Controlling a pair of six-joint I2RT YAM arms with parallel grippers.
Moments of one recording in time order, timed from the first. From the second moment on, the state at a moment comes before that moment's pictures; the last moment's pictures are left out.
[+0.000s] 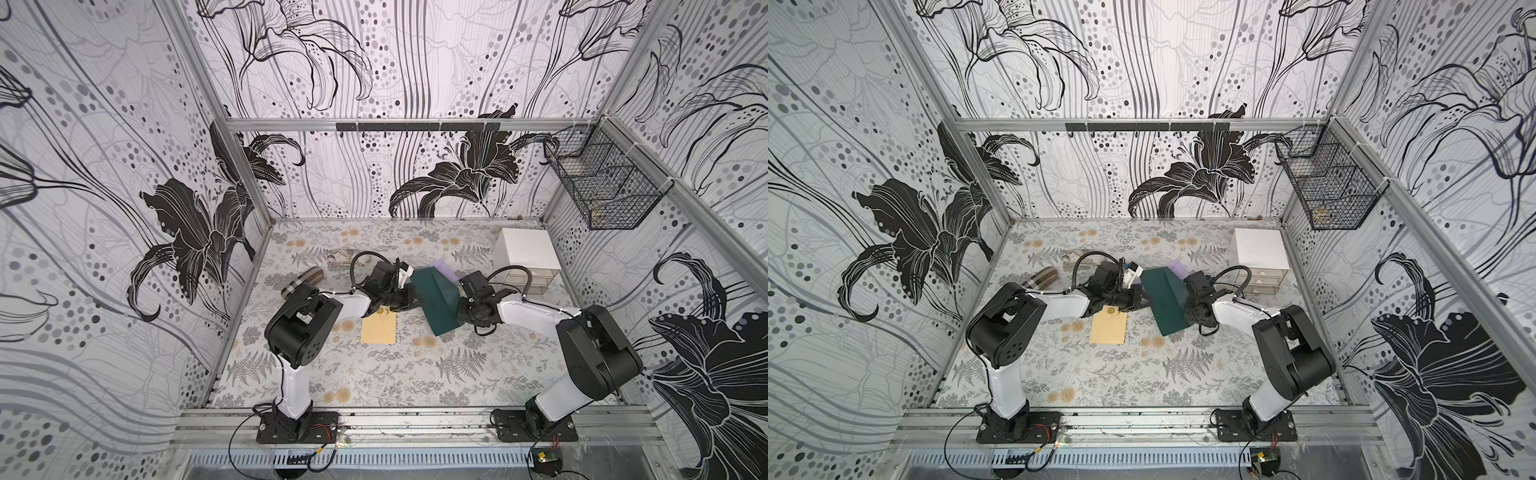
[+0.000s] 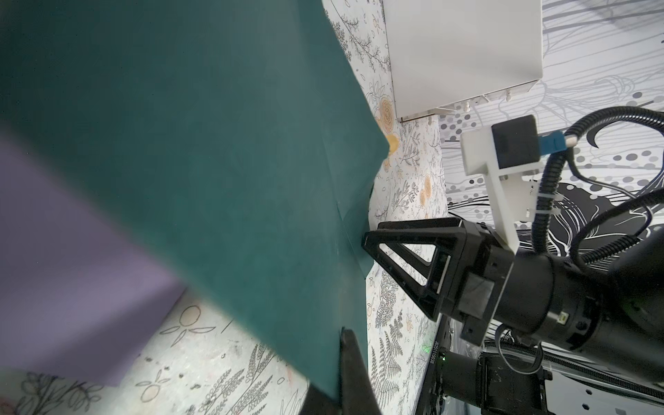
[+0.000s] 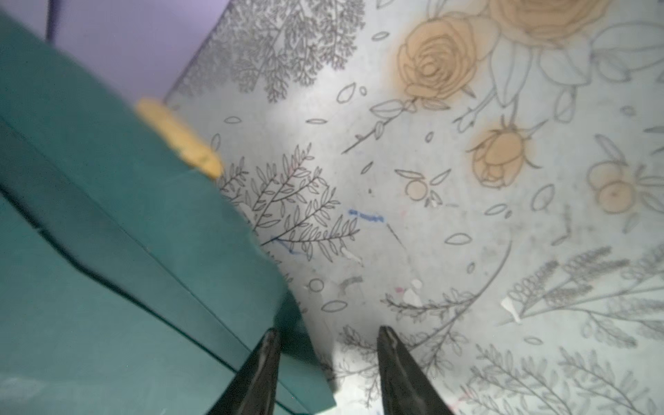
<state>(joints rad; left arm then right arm) -0.52 1.92 1.00 0.25 0.66 -0.76 0.44 1.59 0.82 -0.39 0.07 0.72</state>
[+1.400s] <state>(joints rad) -0.78 1.61 0.87 0.13 -0.04 -1.14 0.43 1.17 0.72 -0.40 -0.13 0.67</state>
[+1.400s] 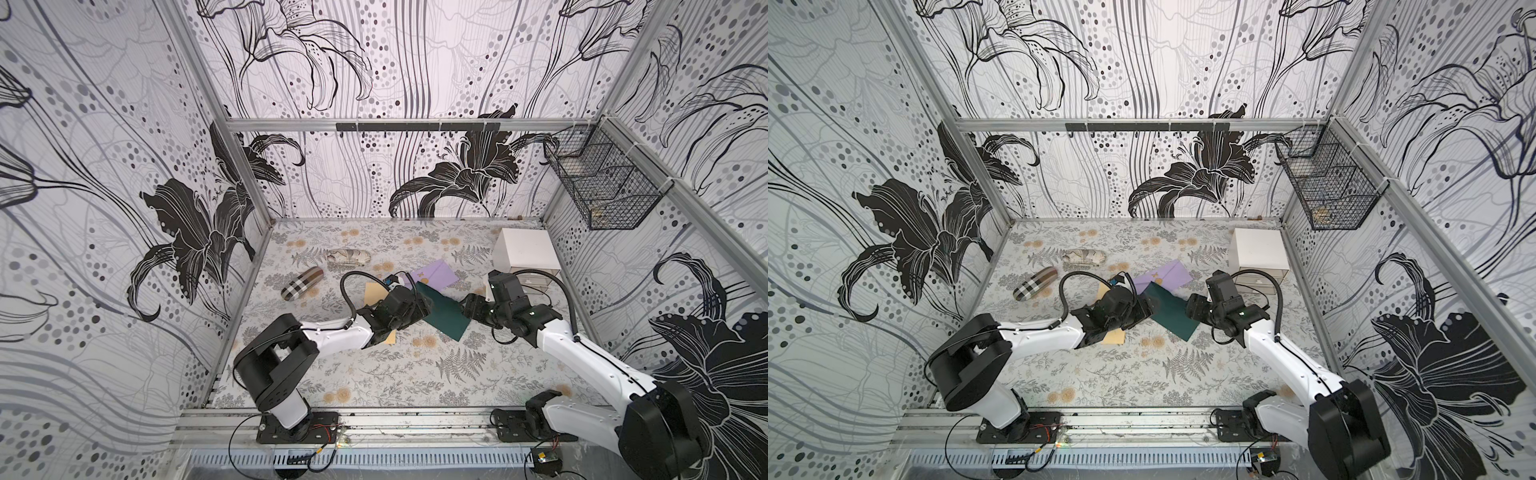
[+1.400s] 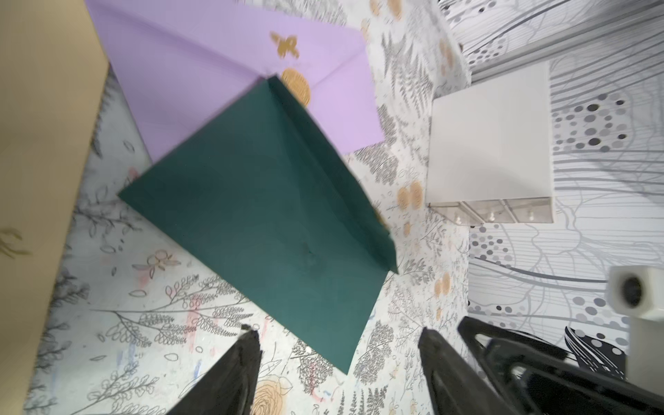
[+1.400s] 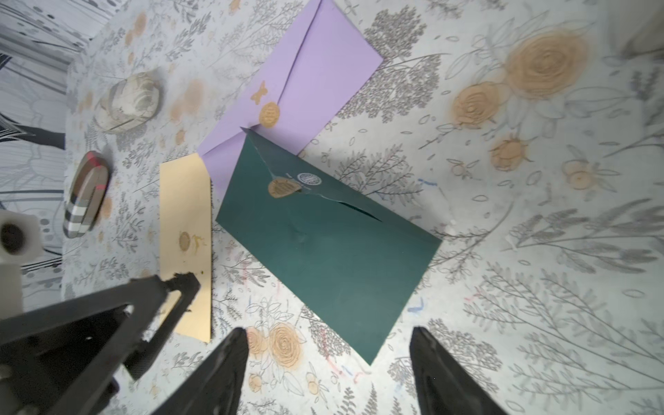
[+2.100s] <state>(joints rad) -0.42 1.70 0.90 0.01 0.14 -0.70 0.61 1.70 1.00 -0.29 -0.20 0.75</state>
